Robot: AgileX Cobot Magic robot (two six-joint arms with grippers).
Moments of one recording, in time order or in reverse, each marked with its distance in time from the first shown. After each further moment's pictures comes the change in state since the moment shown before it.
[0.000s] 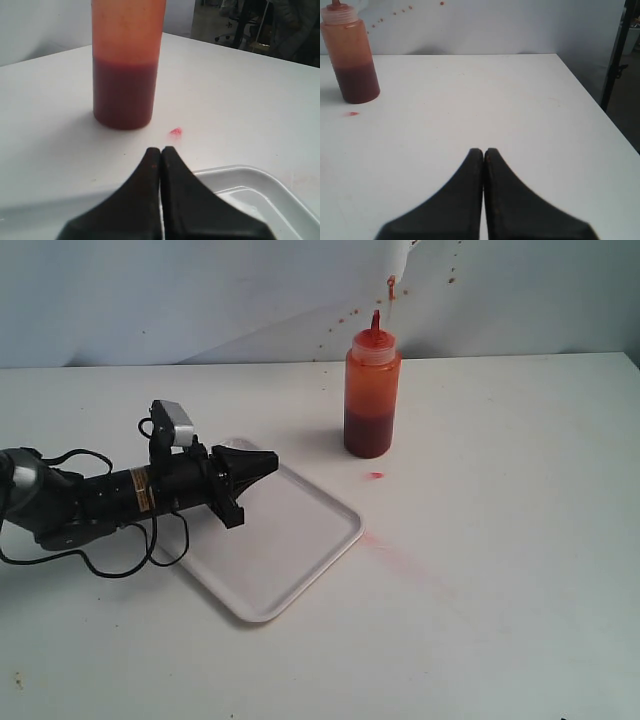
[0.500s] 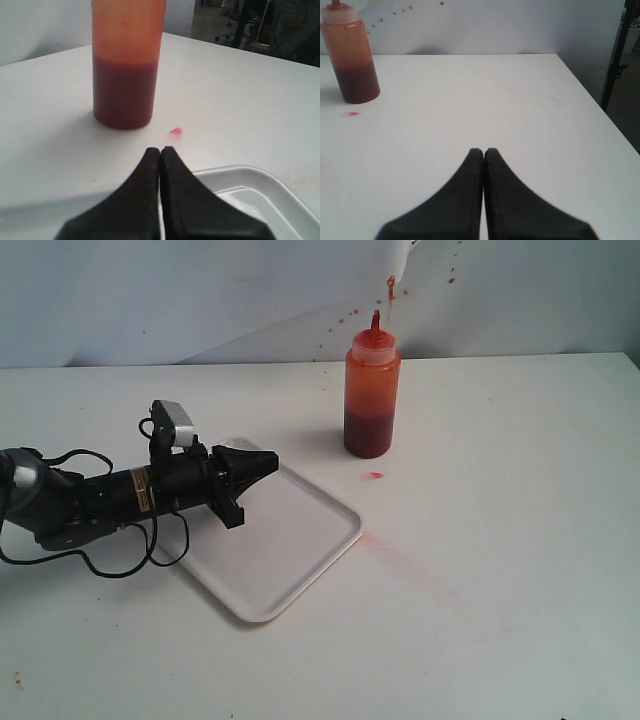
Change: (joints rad) left arm 0.000 0.002 -0.001 0.000 0.000 0.002; right arm 0.000 0.000 0.000 0.000 0.000 0.000
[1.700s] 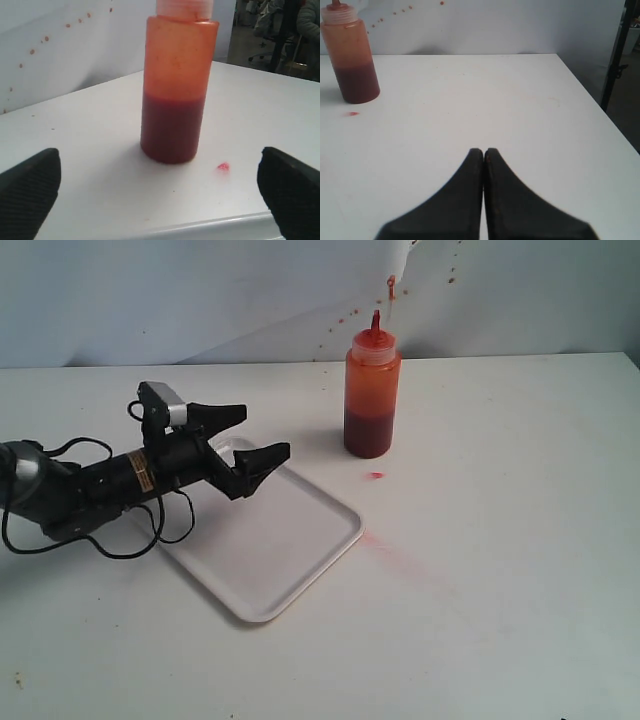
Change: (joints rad) left arm -0.002 0.000 -0.045 -0.133 0.000 0.052; right arm 0.000 0.000 0.000 0.000 0.000 0.000
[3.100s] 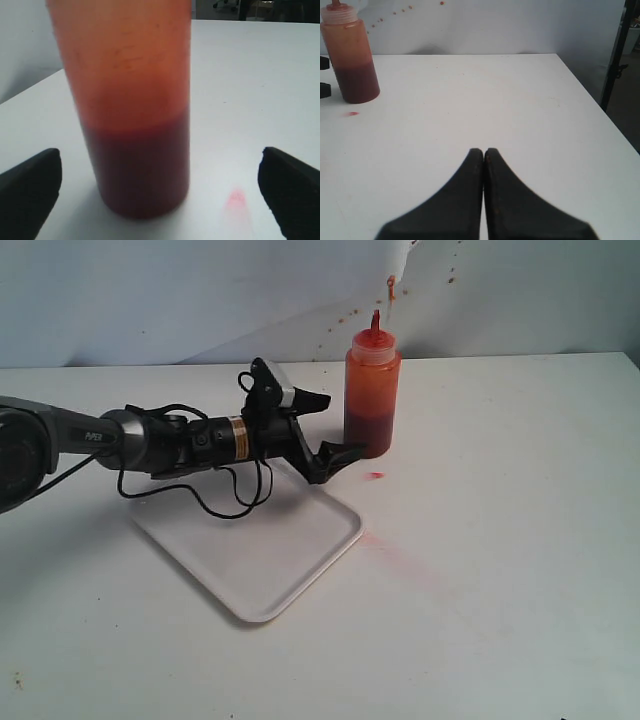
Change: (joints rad) left arm -0.176 0.190 -0.510 0.224 0.318 -0.211; right arm 0.000 0.000 0.000 0.000 0.000 0.000
